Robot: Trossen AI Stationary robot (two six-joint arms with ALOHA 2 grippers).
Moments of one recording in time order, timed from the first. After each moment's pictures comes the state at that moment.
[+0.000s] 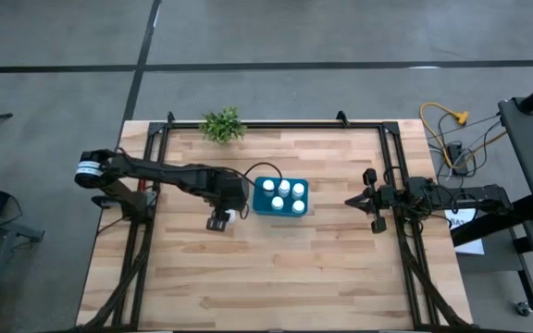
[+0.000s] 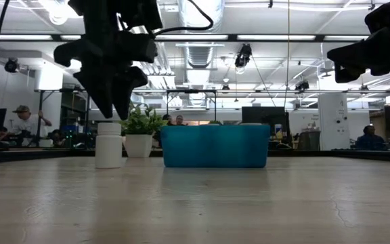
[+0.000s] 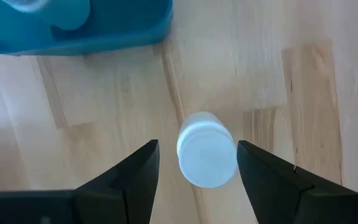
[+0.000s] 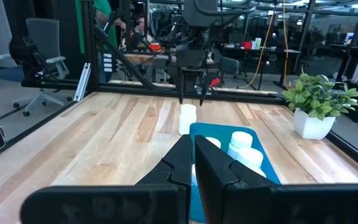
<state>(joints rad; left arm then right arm) 0.00 1.53 1.11 -0.87 -0.01 0.19 0.05 0.04 0.03 0.00 -0.02 -0.02</state>
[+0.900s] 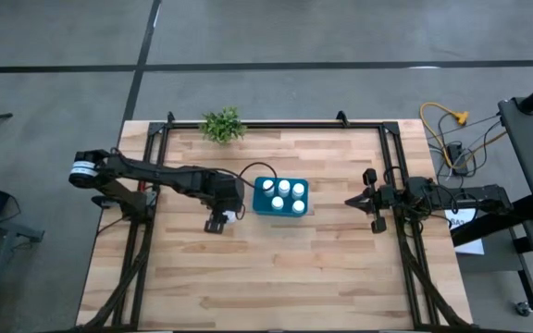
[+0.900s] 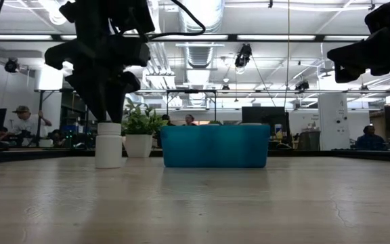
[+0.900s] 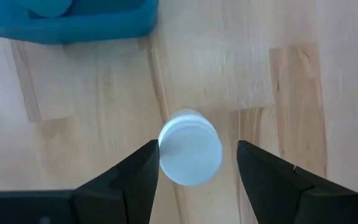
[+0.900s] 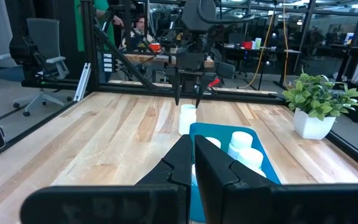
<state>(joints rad) 0.00 1.47 1.01 -0.78 0.04 0.14 0.05 0.04 0.03 0.00 -0.02 -0.02</state>
